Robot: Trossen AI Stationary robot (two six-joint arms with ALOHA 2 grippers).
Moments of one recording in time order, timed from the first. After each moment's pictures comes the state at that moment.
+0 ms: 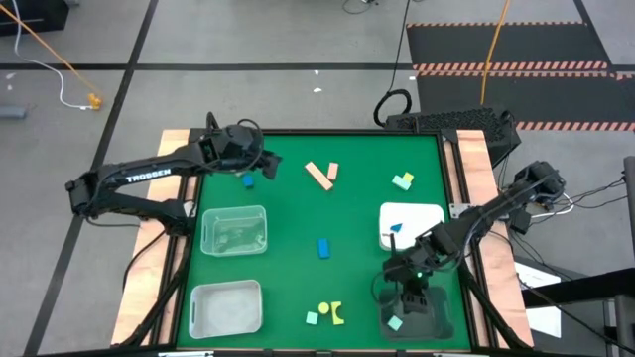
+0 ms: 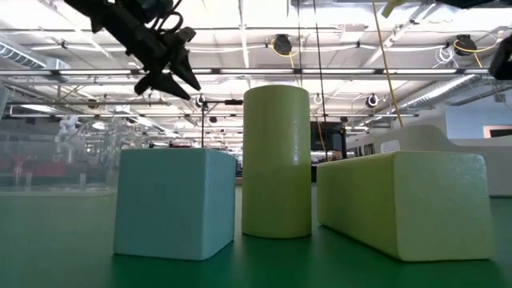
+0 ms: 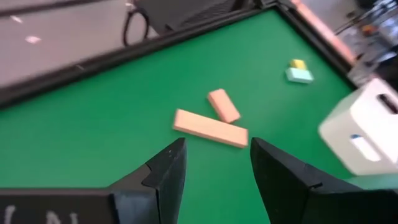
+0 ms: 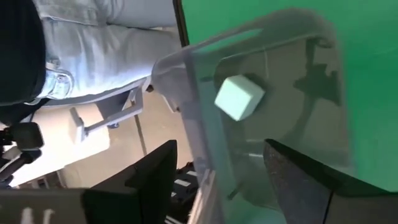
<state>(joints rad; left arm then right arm) 0.45 1.15 0.87 -0.35 -0.05 -0.49 0.51 1.34 0.86 -0.51 -0.55 0.93</state>
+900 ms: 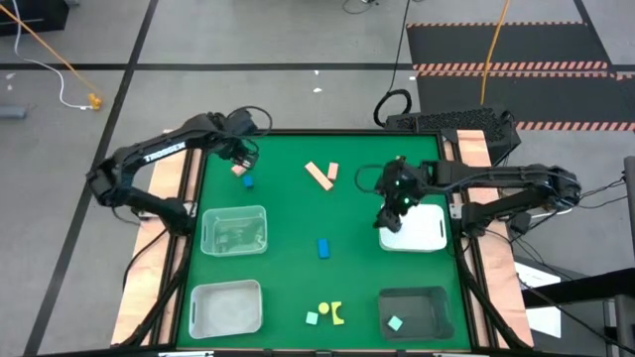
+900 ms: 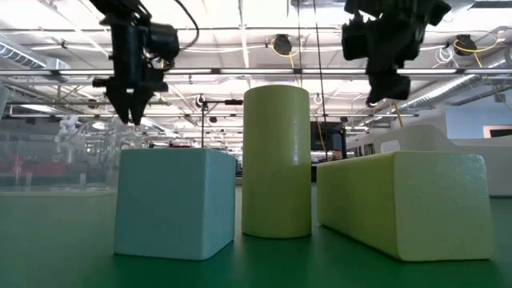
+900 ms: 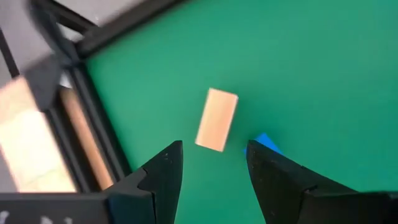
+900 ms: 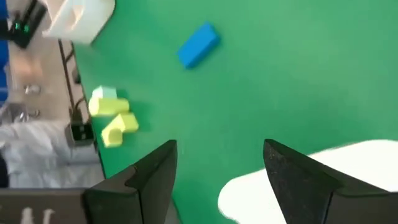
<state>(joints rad) 0.68 1.38 1.11 -1.09 -0.27 -0.39 -0.17 1.18 0.86 -0.65 -0.41 0.53</state>
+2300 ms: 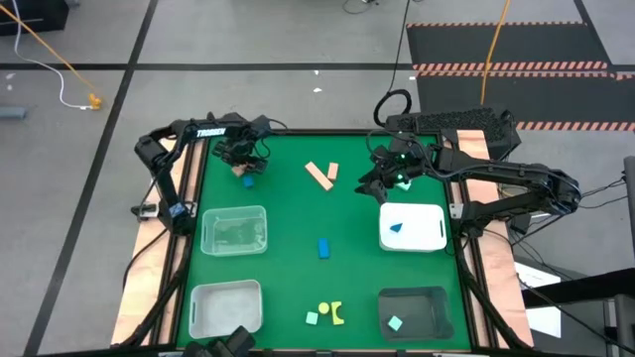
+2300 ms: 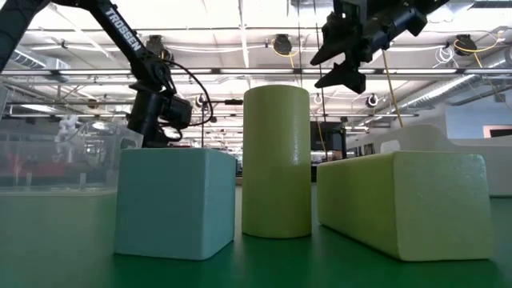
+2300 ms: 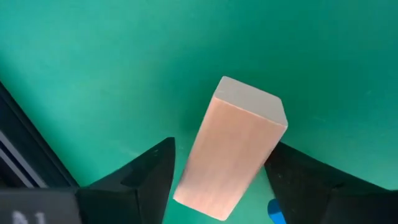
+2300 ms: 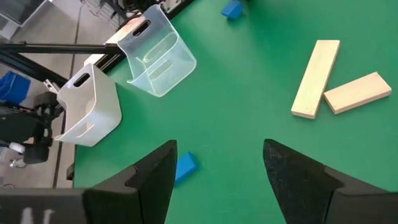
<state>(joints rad) 0.84 1.83 1.11 -0.99 -0.13 -0.40 -0.35 1.18 0.86 -0.31 -0.35 0.42</state>
